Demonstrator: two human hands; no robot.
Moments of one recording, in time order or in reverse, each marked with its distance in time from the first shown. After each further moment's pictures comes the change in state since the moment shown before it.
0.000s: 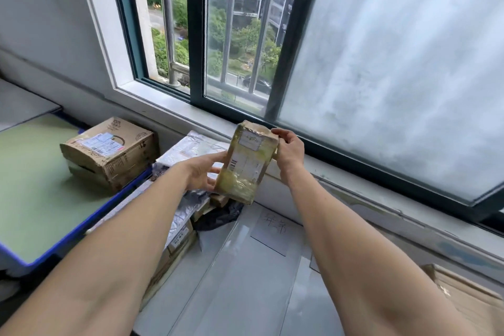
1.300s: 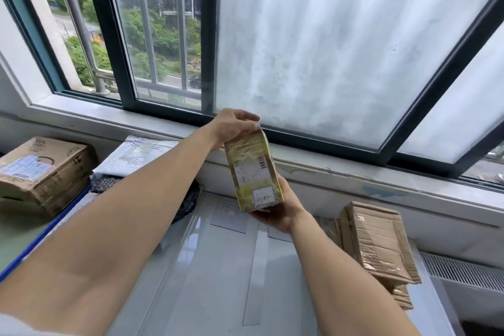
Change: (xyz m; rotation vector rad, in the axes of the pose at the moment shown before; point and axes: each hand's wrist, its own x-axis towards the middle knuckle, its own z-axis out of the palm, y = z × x) left_hand -0.005 0.076 0.188 0.428 -0.081 0.542; right_hand -0.111 0.068 -0.176 0.500 -0.261 0.657
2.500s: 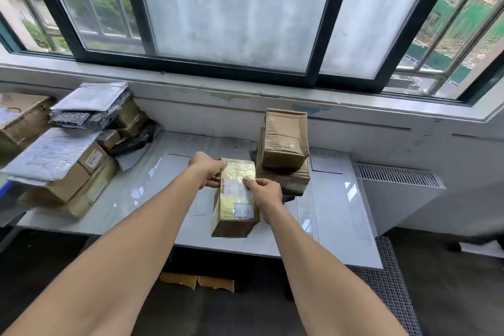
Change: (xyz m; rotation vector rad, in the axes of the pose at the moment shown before) left_hand -0.222 -0.090 0.298 0.059 0.275 -0.564; right_hand -0.220 0.151 -0.176 -0.477 0.602 -0.279
